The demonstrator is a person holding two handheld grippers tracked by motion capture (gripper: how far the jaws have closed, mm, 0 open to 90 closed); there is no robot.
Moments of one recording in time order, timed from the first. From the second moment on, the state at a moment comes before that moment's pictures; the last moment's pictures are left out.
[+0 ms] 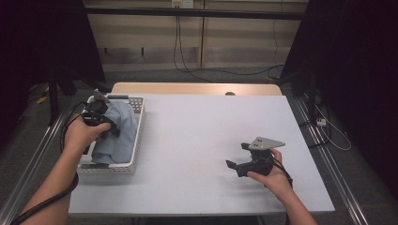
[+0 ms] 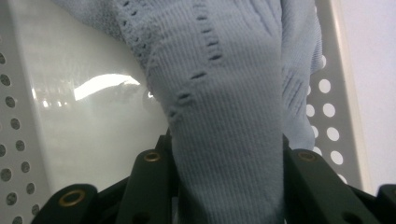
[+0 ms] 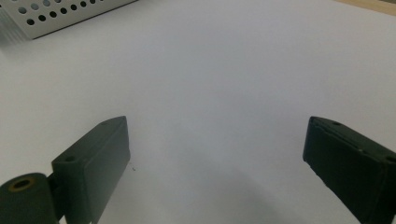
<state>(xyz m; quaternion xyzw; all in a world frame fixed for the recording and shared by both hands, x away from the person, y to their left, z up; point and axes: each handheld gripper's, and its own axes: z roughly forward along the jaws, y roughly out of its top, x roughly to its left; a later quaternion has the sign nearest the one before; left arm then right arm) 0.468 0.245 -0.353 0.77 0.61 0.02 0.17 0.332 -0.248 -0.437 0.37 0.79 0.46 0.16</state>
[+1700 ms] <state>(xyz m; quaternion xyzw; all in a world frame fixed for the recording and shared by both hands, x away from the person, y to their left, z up) 0.468 0.247 -0.364 0.77 0.61 -0.01 0.17 0.332 -0.248 -0.435 0.37 0.79 0.46 0.16</state>
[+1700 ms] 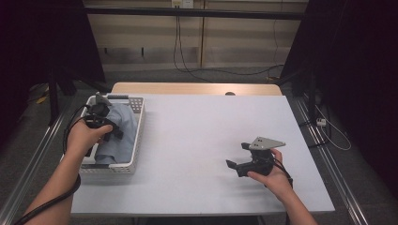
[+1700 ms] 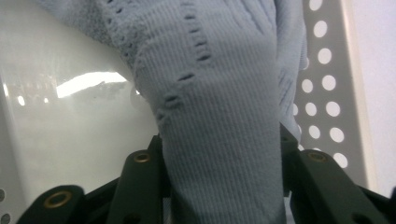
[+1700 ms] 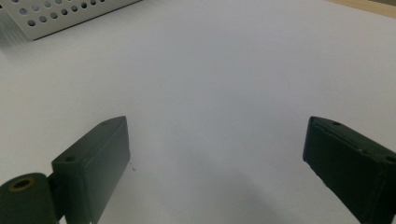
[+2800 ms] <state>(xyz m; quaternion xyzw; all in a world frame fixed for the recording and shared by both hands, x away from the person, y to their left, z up) 0.480 0.251 -0.307 0.76 0.61 0.05 0.22 0.331 -0.248 -0.435 0.37 0.79 0.46 0.17</state>
